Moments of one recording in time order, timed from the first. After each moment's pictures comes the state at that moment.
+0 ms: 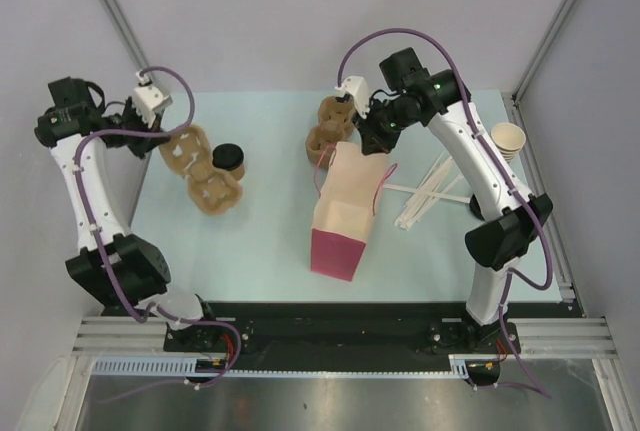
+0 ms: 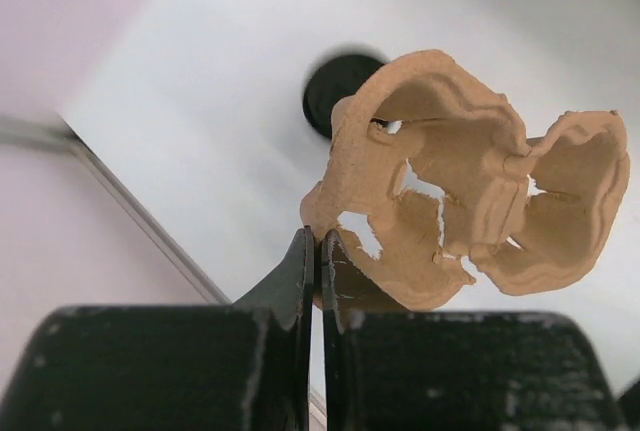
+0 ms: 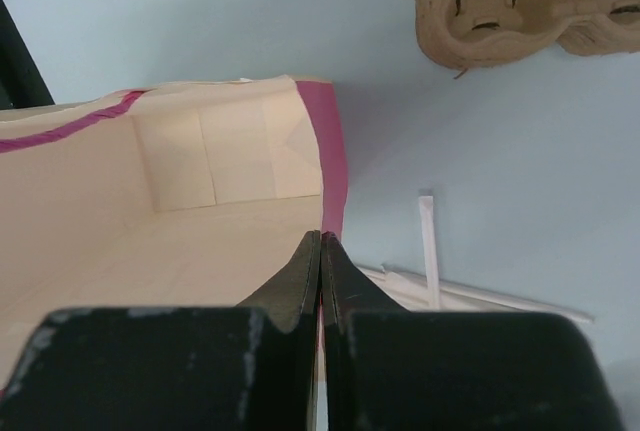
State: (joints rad) left arm 0.48 1.57 1.74 -1.25 0.79 1.18; right arm 0.51 1.88 2.19 -1.30 -0.44 -0.55
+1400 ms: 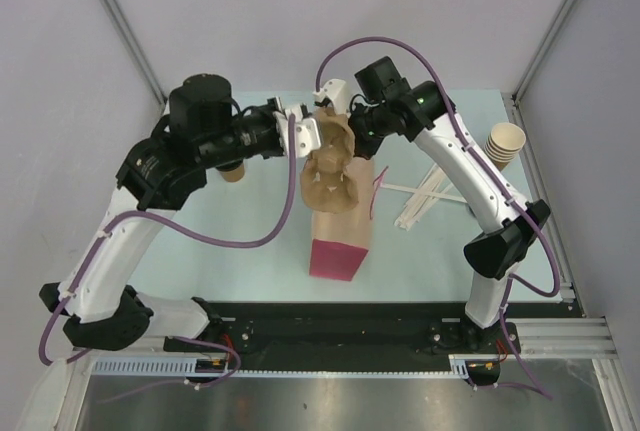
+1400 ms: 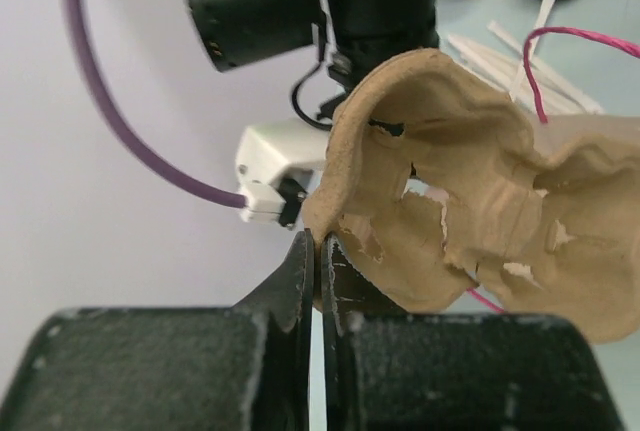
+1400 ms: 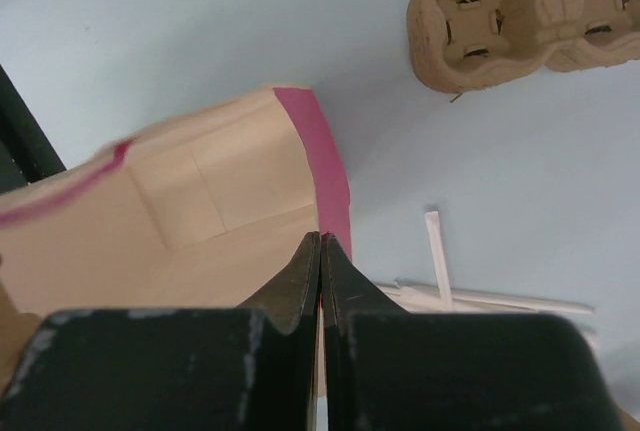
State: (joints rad) left arm -0.73 1.31 1.92 -0.84 0.30 0.86; right arm 0.65 1.83 2.16 -1.20 -0.27 -0.39
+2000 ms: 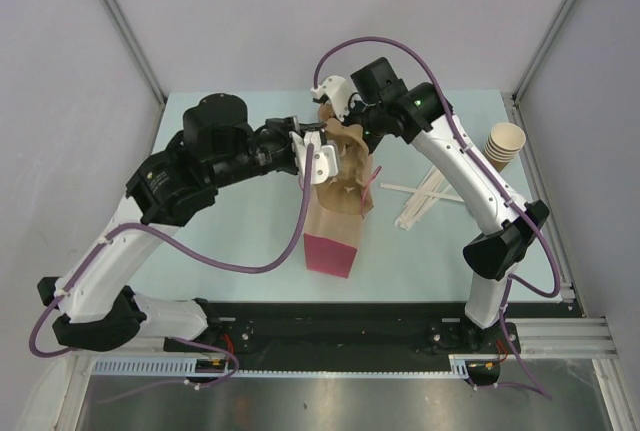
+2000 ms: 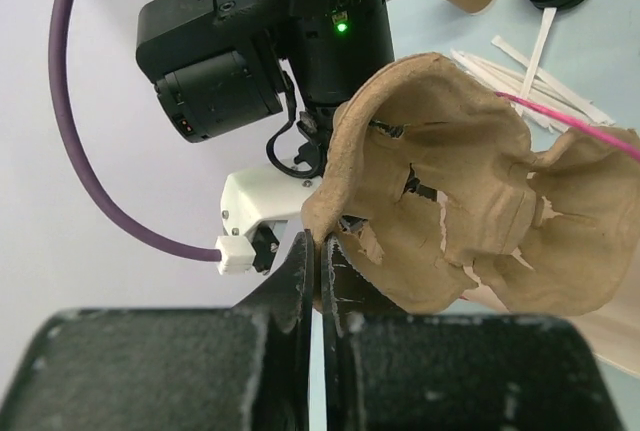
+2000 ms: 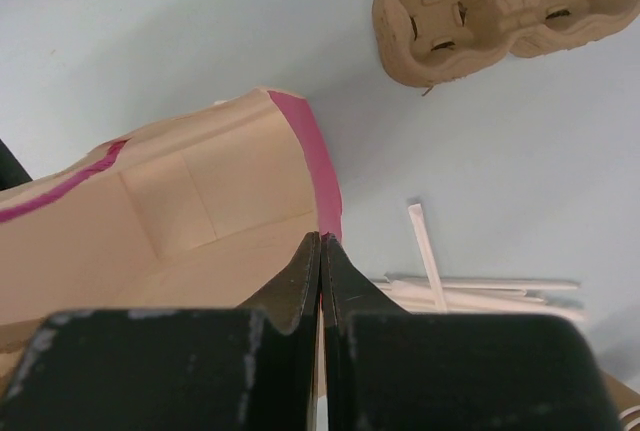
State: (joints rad) left arm -0.91 1.27 1.83 -0.77 0.13 0.92; right arm 0.67 1.83 2.17 -1.18 -0.16 -0.32
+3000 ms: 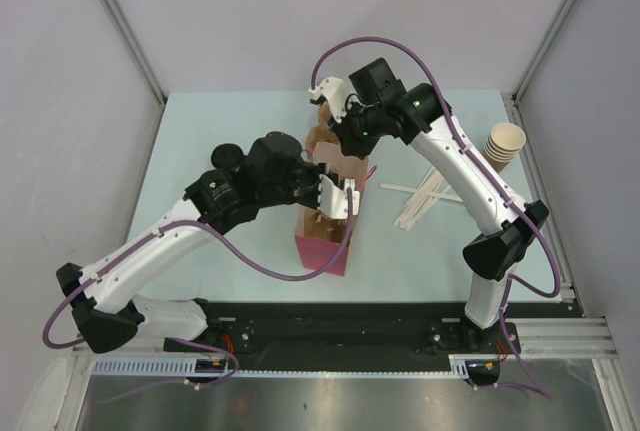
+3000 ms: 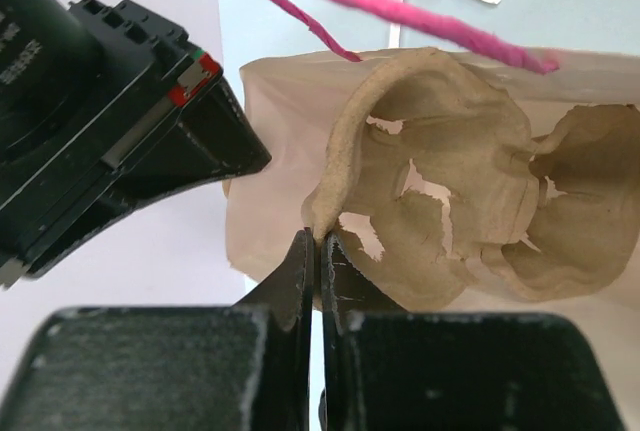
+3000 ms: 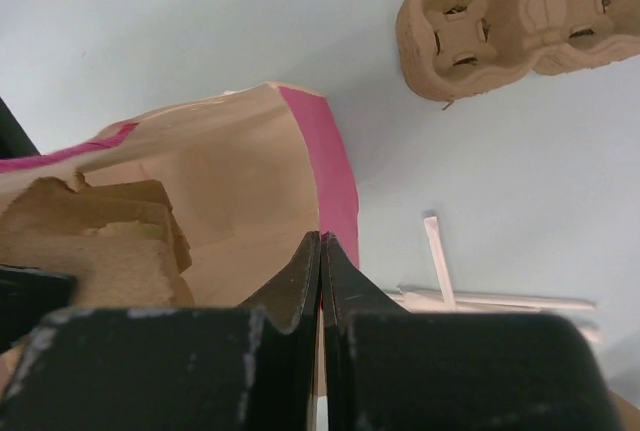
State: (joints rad) left arm -0.91 1.24 1.42 -0.71 0.08 1.02; right arm 0.68 1.83 2.17 -1.17 -0.21 -0.32
